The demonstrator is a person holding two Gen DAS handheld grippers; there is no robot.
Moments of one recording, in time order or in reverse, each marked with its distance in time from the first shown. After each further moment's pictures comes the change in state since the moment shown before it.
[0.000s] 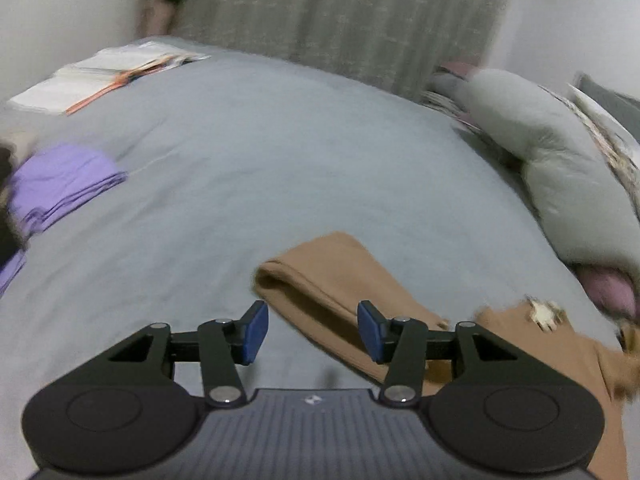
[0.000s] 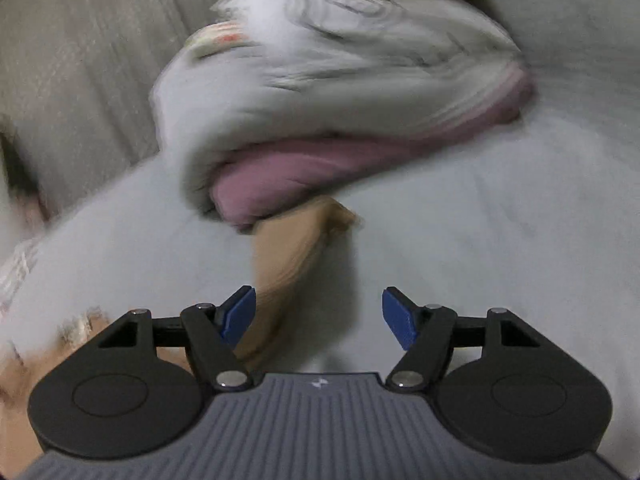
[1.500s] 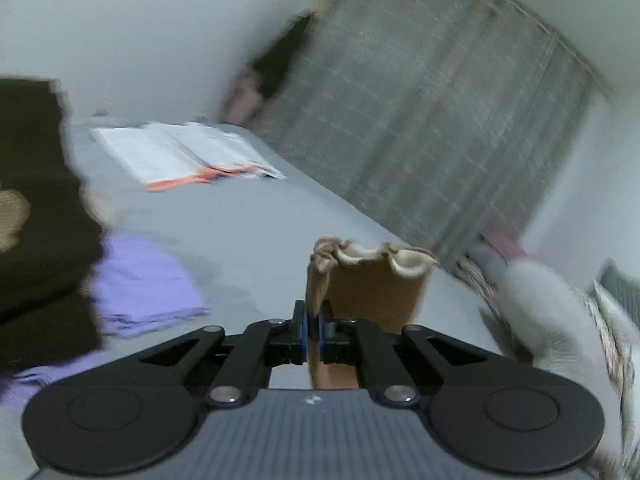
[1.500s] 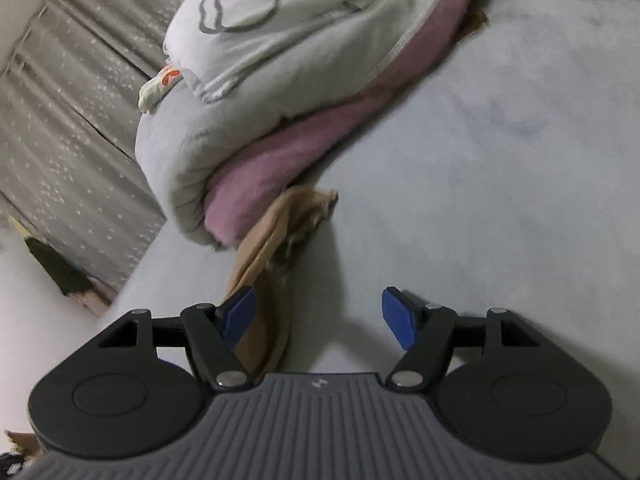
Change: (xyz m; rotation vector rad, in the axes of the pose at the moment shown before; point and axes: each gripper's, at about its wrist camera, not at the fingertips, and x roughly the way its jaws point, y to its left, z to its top) left arm -0.087 0.144 0.040 -0.587 -0.402 0.157; right arm 0.038 -0.038 0.009 0.227 -0.010 0.115
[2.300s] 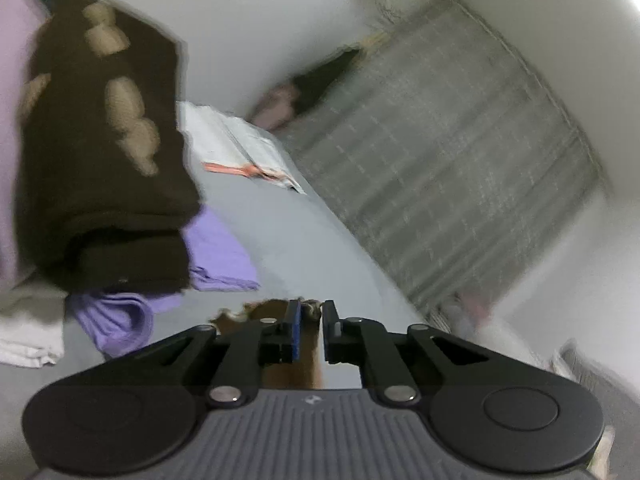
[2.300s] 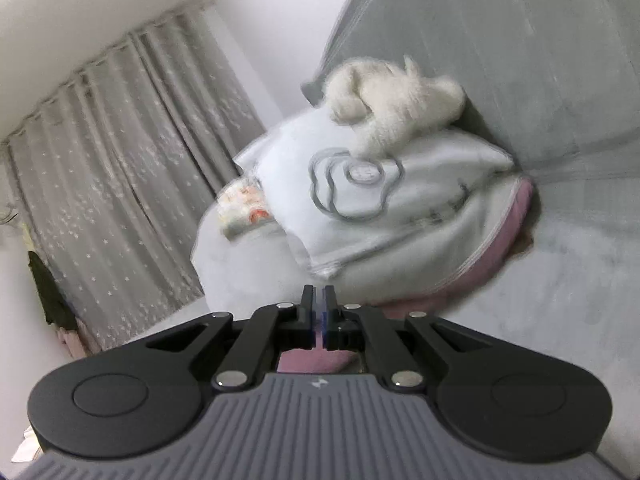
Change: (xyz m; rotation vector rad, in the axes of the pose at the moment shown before) left arm -0.075 0.041 -0.031 -0.009 0.020 -0.130; right arm -0.092 0.106 0.042 -0.310 -0.338 0.015
